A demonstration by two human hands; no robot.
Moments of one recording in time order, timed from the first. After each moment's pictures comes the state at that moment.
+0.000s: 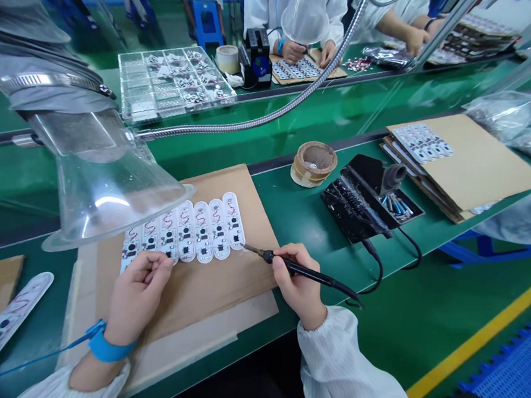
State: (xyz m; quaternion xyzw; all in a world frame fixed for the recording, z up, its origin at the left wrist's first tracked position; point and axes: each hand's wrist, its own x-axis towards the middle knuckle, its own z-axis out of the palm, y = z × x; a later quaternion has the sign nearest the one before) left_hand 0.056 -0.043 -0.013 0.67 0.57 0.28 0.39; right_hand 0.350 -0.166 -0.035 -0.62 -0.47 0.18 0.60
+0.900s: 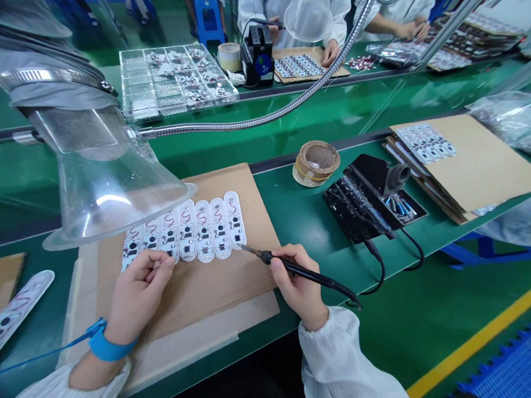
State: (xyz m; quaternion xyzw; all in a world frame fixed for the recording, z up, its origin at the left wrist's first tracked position) left_hand 0.057 -0.042 -0.011 0.66 0.57 0.28 0.39; right_hand 0.351 -0.169 -0.039 -0.60 -0.49 0.21 0.59
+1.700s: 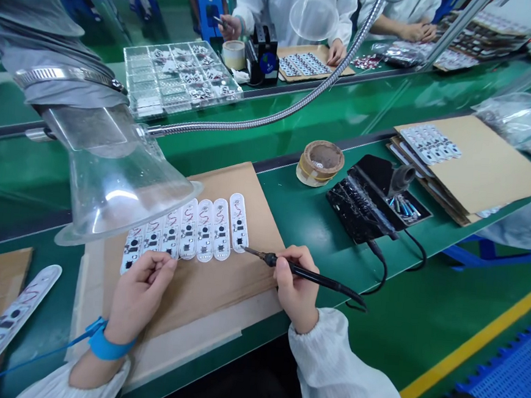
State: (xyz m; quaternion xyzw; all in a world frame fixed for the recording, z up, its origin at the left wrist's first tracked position) left_hand 0.043 -0.044 -0.013 0.69 0.55 0.26 0.39; right_hand 0.323 -0.163 -0.033 -0.61 -0.40 0.19 0.66
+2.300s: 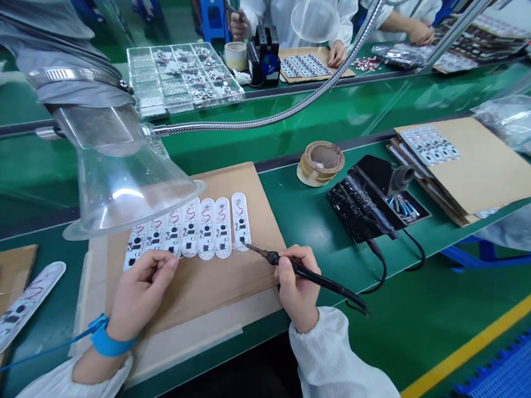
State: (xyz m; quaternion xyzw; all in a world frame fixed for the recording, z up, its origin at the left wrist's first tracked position) left_hand 0.043 -0.045 -0.005 0.70 0.54 0.27 0.39; right_hand 0.318 -0.162 -0.027 -0.61 -0.40 0.17 0.66
